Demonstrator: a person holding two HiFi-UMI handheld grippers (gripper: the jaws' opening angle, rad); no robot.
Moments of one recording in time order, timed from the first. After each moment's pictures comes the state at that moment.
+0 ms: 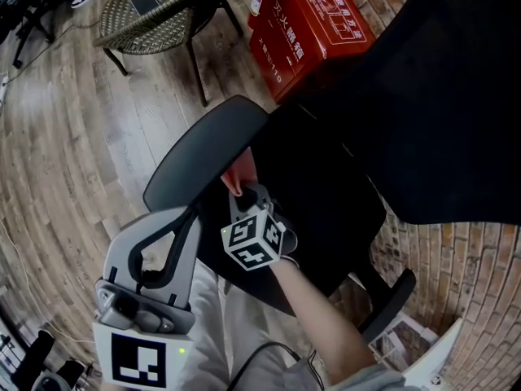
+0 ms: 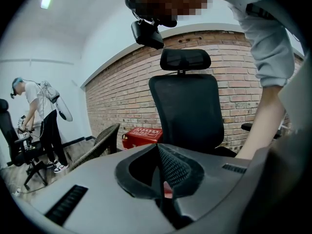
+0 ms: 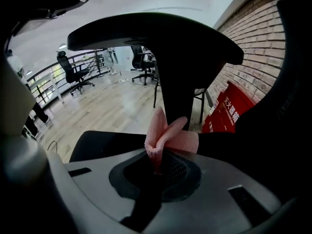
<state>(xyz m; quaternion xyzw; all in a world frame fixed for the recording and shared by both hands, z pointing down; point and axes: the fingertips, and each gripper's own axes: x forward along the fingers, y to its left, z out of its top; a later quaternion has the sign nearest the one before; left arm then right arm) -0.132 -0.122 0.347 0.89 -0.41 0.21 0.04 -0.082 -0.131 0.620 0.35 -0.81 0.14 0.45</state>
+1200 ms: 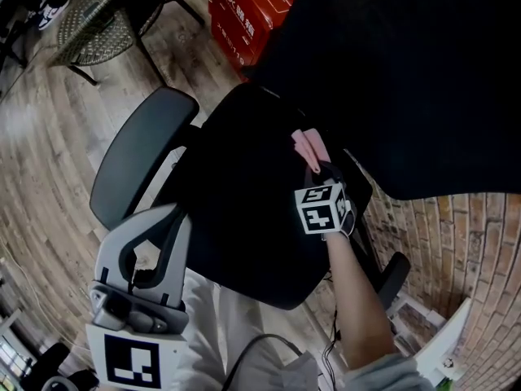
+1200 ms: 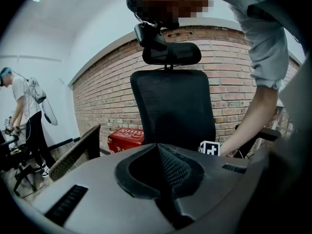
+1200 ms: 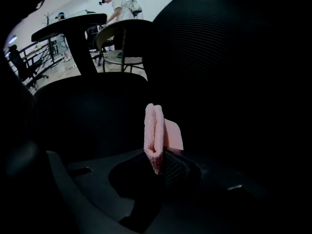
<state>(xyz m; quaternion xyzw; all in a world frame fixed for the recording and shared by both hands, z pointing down) -0.038 -0.118 0.366 0.91 -0.36 0.22 0.04 0.221 -0.135 0.656 0.52 -0.65 0.19 0.51</state>
